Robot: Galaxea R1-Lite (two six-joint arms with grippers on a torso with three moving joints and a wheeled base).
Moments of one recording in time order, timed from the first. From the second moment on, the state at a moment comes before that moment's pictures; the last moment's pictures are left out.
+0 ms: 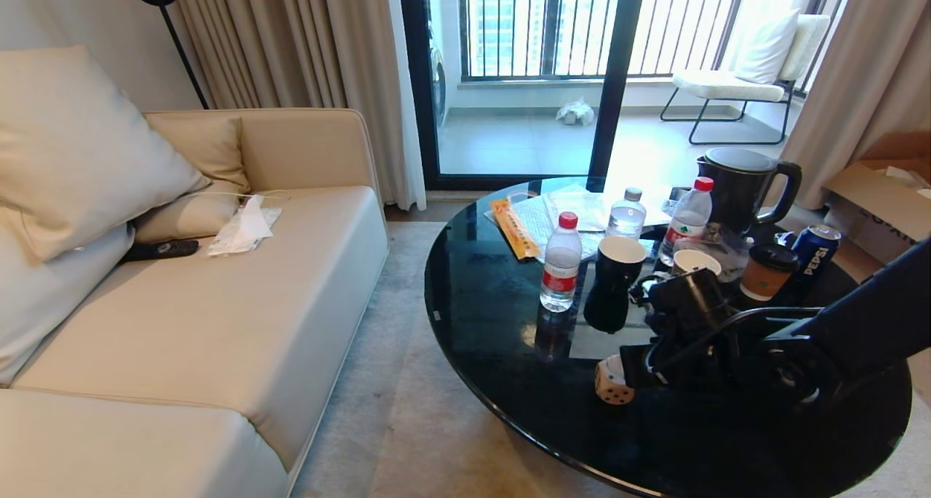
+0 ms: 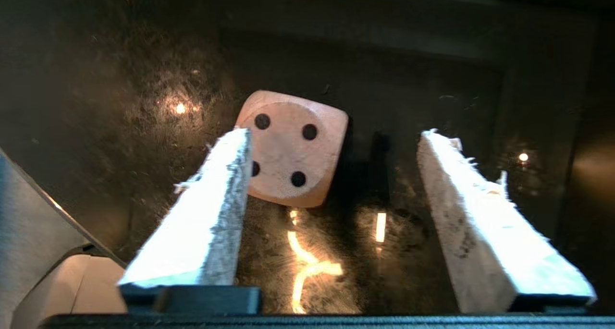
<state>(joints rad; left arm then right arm) -0.01 0.00 0.00 0.00 0.00 0.00 0.39 1.99 -0.78 -0.39 -0.19 0.24</state>
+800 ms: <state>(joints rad) -0.01 0.00 0.00 0.00 0.00 0.00 0.44 2.13 -0.80 -0.45 -0.20 0.25</state>
